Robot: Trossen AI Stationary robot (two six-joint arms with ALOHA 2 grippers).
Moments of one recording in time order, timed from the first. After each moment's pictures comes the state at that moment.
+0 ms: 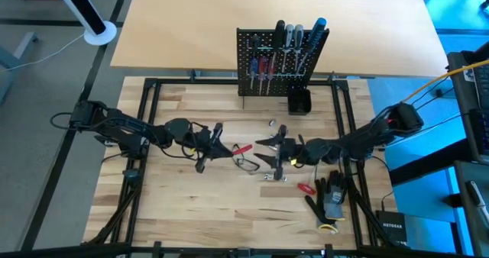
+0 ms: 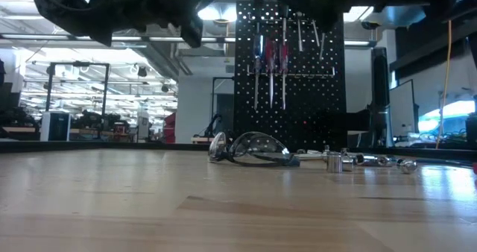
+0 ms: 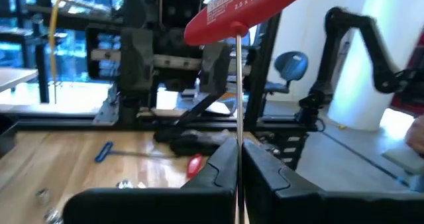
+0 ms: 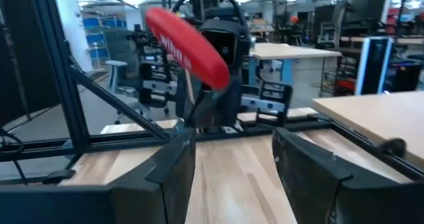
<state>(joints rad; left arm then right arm) -0.02 1.41 0.50 0.96 0.30 -0.15 0.29 1.44 0.57 0.97 0.40 0.01</state>
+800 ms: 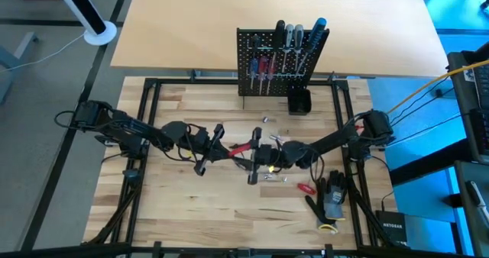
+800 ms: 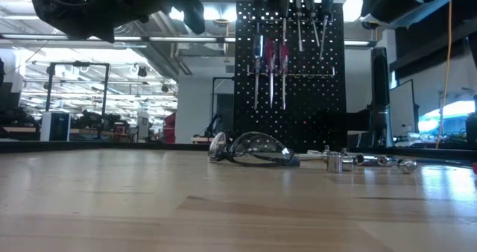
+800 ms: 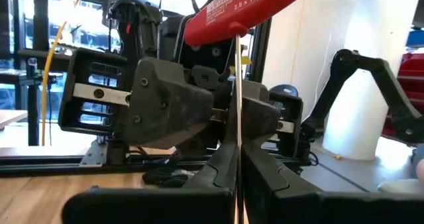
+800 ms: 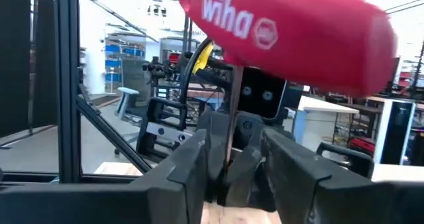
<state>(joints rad) -0.07 1.46 0.51 1.17 0.26 -0.17 0.25 1.79 0.90 1.16 0.29 -0.16</state>
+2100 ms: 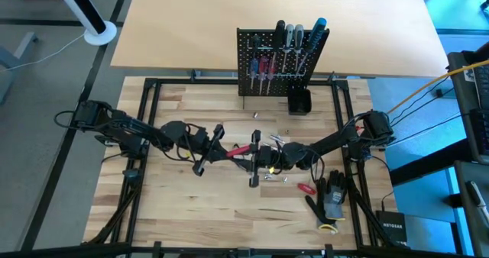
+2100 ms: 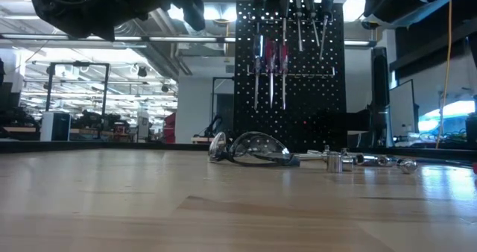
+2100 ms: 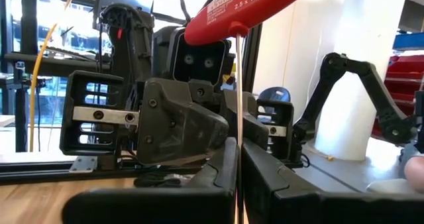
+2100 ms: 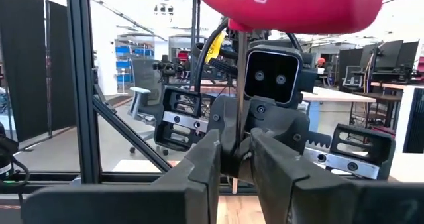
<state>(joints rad) -0.07 1.46 0.51 1.17 0.28 -0.18 0.26 1.79 0.90 1.15 0.28 -0.10</state>
